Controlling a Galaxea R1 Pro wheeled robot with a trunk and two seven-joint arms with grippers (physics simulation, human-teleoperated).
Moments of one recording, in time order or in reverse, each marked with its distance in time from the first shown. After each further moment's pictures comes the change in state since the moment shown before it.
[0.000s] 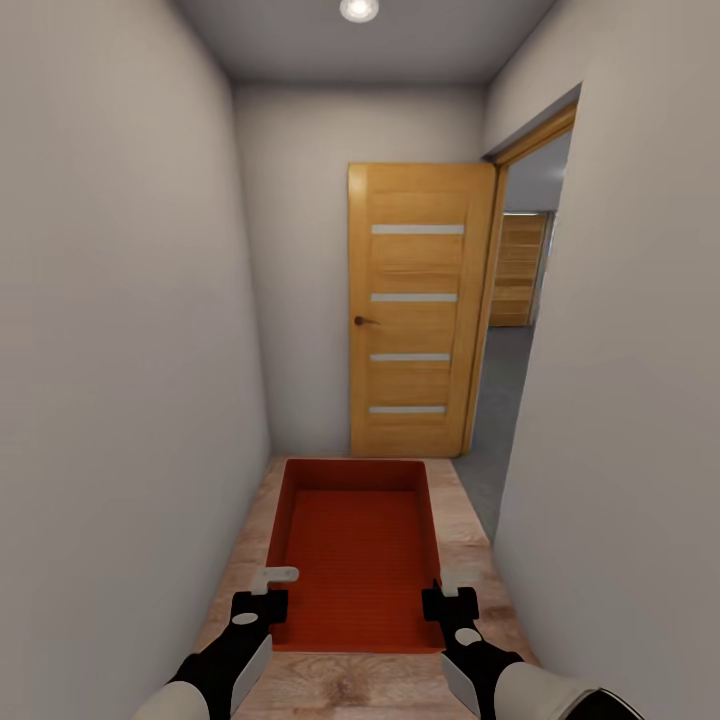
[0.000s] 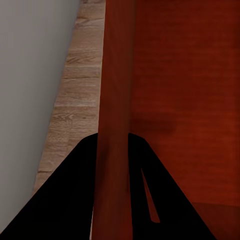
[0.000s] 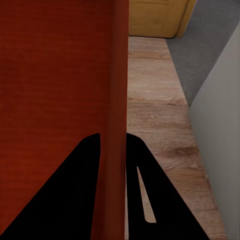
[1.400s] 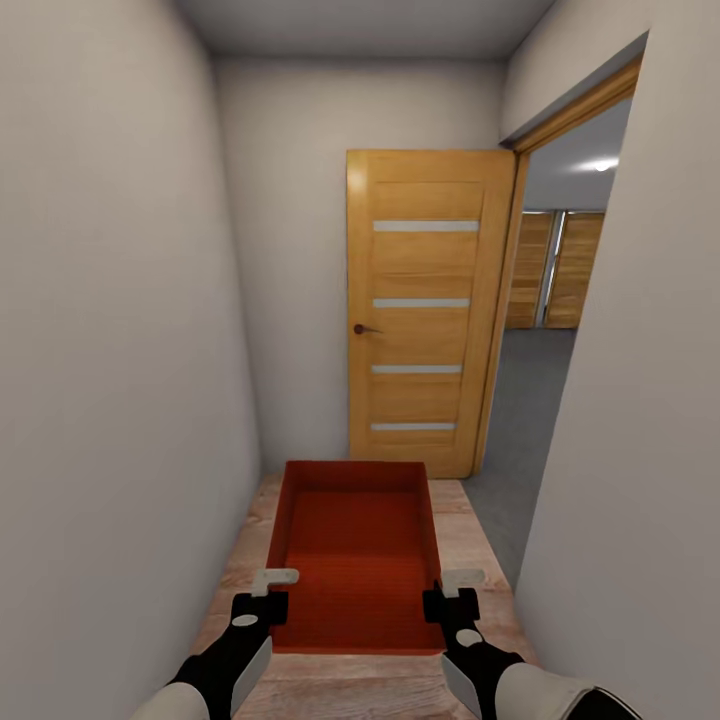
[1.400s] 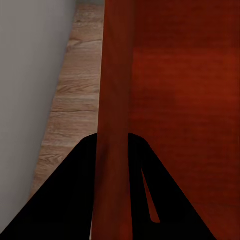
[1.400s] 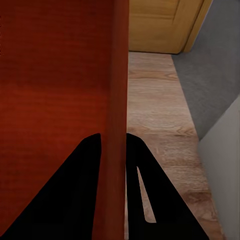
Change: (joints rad) left arm 0.001 -0.001 -0.004 0.008 0.006 -0.002 -0.003; right arm 0.001 -0.002 0.099 0.004 -0.094 0.000 0.005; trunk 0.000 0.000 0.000
